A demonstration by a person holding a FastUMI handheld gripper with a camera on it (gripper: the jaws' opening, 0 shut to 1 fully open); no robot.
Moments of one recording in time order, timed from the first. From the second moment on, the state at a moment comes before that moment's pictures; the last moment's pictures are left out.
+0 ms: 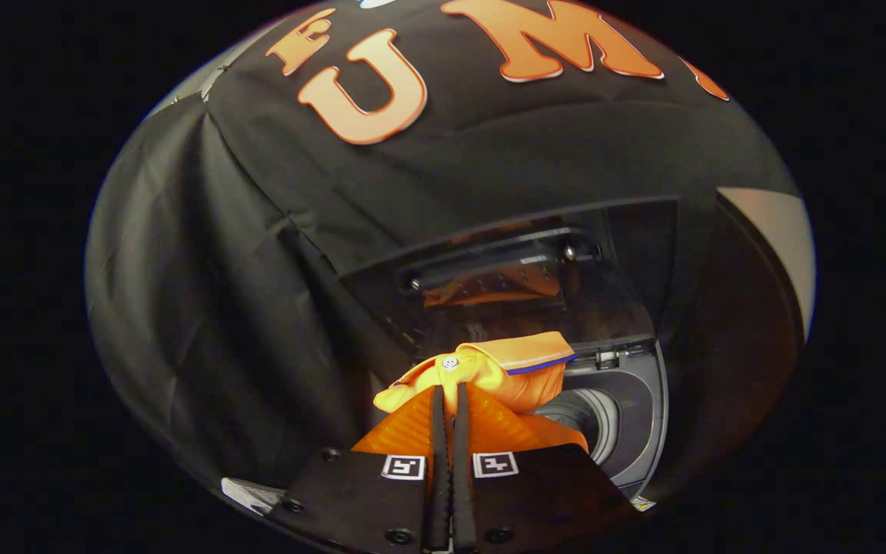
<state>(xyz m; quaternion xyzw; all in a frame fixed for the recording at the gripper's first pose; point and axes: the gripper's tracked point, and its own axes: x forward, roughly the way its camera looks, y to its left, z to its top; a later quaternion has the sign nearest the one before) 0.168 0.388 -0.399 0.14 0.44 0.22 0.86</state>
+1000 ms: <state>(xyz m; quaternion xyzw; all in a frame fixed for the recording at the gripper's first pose) 0.167 0.378 -0.630 0.05 0.55 0.16 0.82</state>
